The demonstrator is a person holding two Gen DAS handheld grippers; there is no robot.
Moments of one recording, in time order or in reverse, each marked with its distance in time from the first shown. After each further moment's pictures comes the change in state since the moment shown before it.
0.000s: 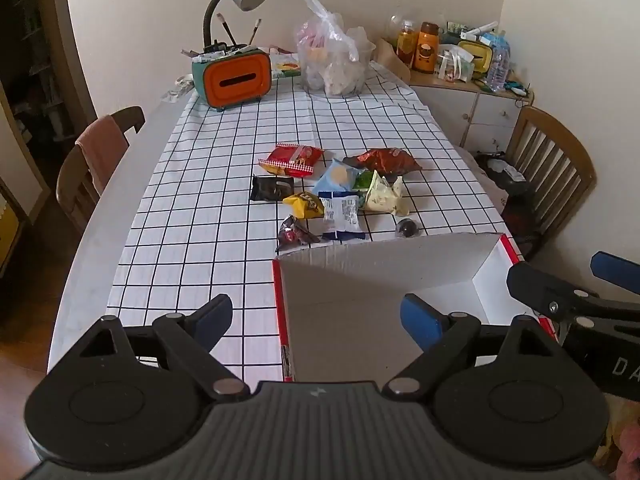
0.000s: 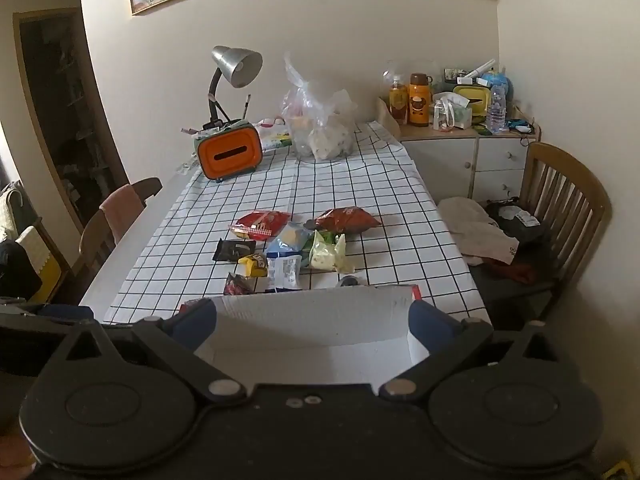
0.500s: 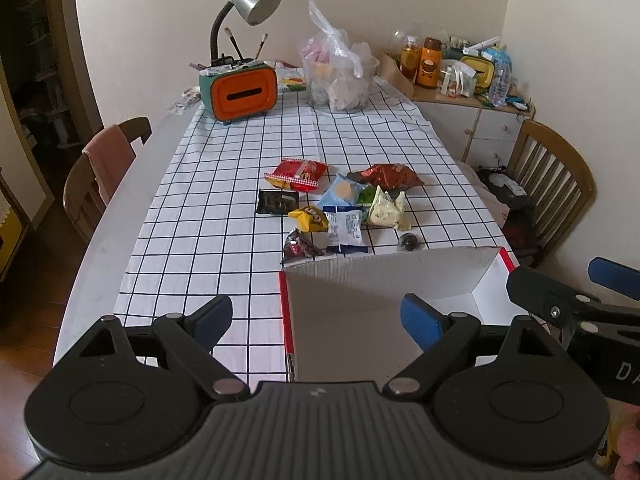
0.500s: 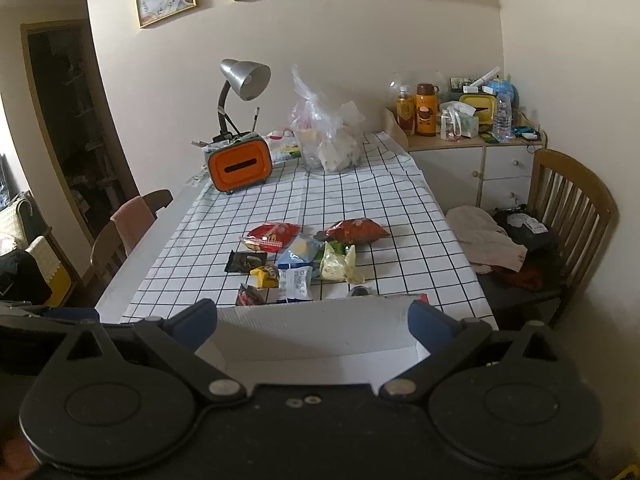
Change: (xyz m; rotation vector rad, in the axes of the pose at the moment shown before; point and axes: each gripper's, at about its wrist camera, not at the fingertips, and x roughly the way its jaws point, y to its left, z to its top) left arm -0.011 0.004 -0.002 -0.011 -0.048 0.008; right arm -0.010 0.002 0.003 -0.001 -0.034 0.027
